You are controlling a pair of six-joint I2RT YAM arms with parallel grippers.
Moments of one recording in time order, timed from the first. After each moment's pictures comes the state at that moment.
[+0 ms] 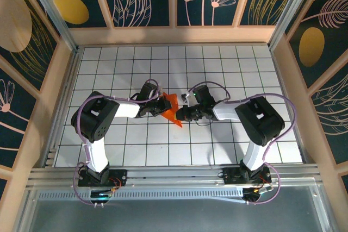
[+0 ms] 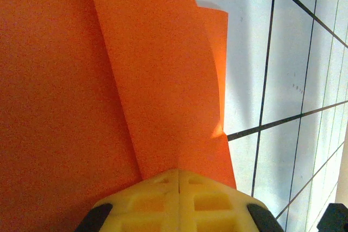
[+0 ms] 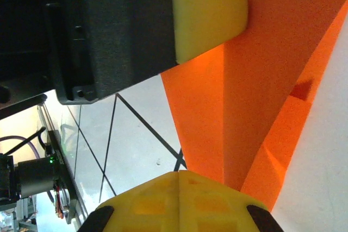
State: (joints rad) left arm -0.55 1.90 0.86 0.23 0.41 -0.93; right arm 0.60 1.78 0.78 0.14 -0.71 0.57
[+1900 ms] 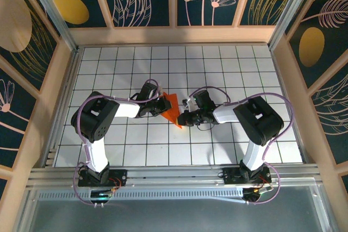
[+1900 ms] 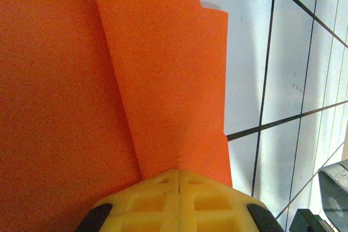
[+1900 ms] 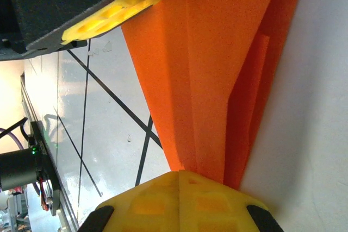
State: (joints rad) left arm -0.55 1.90 0.86 0.23 0.41 -0.93; right arm 0.62 1.78 0.71 0.15 -0.69 0.56
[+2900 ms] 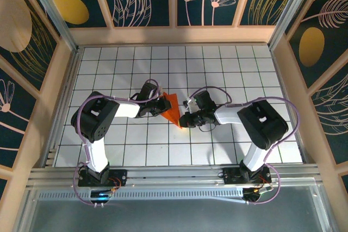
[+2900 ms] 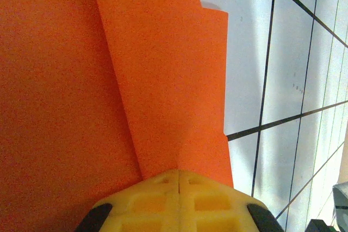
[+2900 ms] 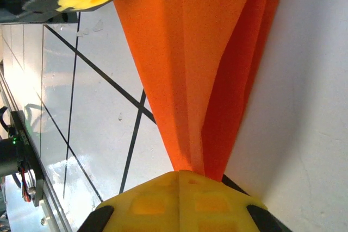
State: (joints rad) left arm -0.55 1.90 0.86 0.23 0.41 -0.93; right arm 0.63 1.71 0.70 0.05 -0.65 0.50
